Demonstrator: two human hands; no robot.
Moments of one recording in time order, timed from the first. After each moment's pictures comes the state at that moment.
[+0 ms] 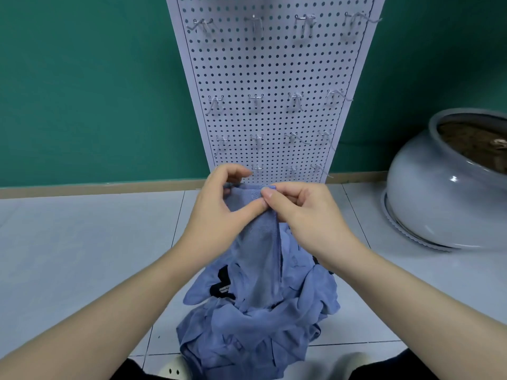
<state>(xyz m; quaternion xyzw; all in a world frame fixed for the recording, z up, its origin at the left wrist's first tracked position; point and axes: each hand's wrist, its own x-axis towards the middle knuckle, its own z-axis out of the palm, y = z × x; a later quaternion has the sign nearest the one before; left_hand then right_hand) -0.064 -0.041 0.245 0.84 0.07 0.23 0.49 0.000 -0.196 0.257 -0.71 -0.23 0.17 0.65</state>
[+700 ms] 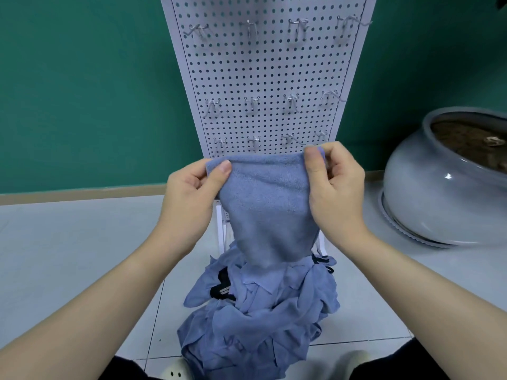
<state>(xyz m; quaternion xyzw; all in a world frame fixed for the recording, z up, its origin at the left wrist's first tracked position) -0.068 -0.026 0.268 0.72 0.08 0.24 0.64 0.023 -0.205 0.266 -0.72 -0.22 -0.14 0.64</state>
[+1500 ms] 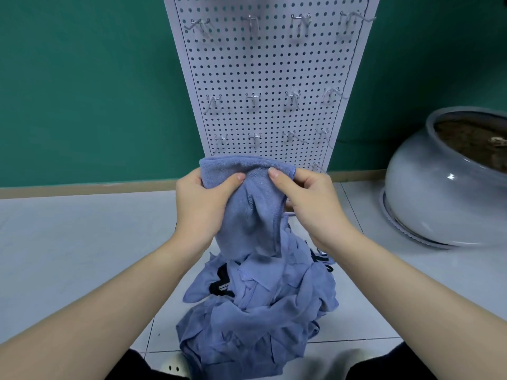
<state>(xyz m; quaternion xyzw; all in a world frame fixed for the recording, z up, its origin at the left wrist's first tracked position) -0.050 -0.037 0.241 0.68 0.22 0.29 0.63 0.023 -0.192 0.247 -0.68 -0.15 0.14 0.70</state>
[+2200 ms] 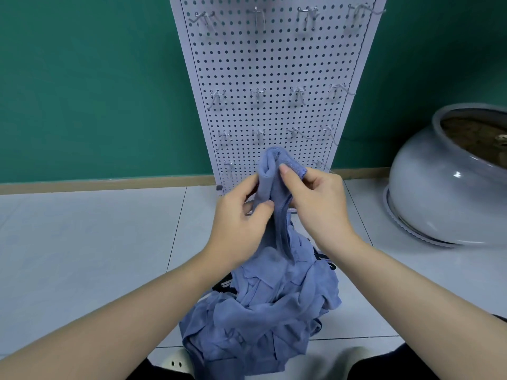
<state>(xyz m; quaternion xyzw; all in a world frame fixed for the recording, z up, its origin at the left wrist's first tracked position) -0.061 -0.073 0.227 0.76 0.05 0.21 0.62 0.019 -0.188 0.239 -0.73 -0.15 0.05 0.67</state>
